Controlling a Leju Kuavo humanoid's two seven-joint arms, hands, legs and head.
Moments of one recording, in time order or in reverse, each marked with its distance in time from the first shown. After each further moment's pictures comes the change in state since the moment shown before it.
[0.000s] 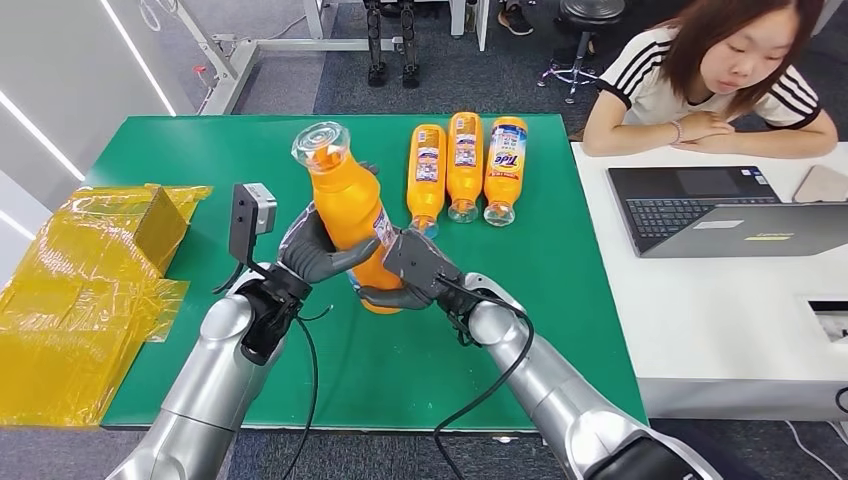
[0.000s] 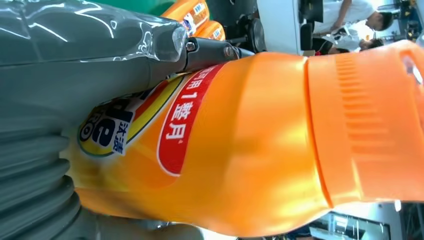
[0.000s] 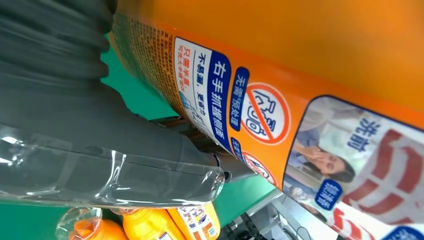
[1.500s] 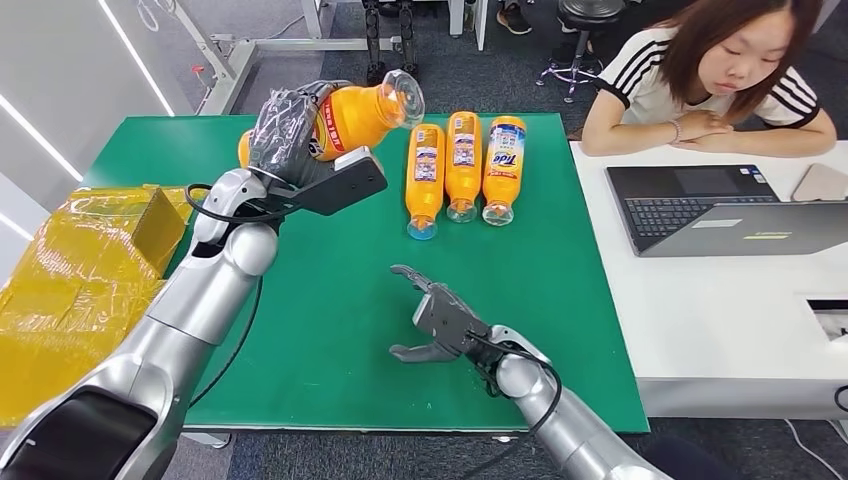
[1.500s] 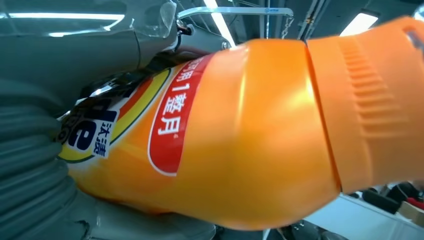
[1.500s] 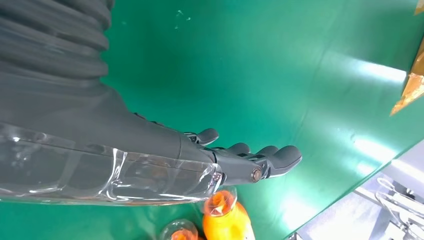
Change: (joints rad) left arm -0.356 0.066 -0.175 0.200 -1.020 0.615 -0.050; right arm 0.206 -0.128 0.026 -0.150 -0.030 -0.026 -0.055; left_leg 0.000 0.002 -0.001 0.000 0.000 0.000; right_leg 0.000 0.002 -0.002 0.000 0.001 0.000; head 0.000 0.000
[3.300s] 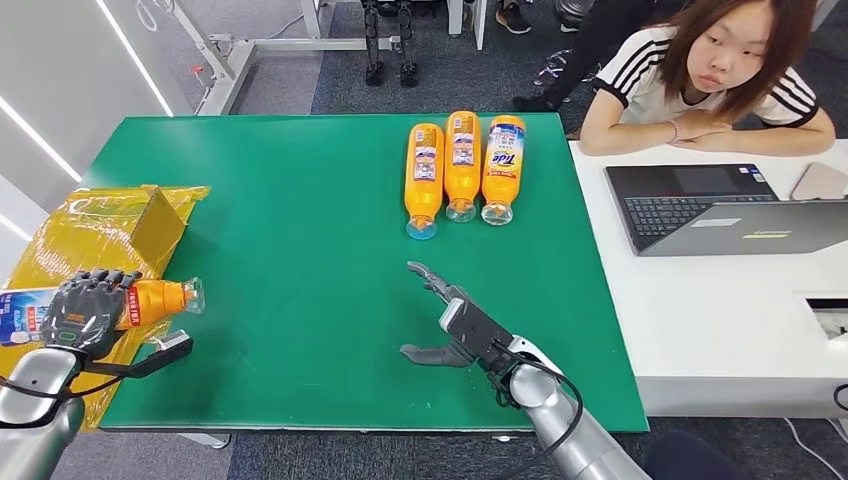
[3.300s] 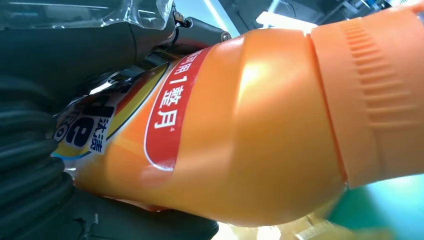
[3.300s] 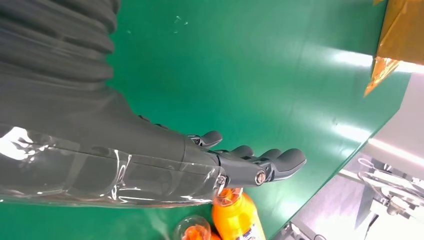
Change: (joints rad) left arm 0.563 0.522 0.390 0.054 -0.665 0.268 0.052; right arm 0.075 -0.003 -0.091 -0.067 -0.038 0.020 -0.083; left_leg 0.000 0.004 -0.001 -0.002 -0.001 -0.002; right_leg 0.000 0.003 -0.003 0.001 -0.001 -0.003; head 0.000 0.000
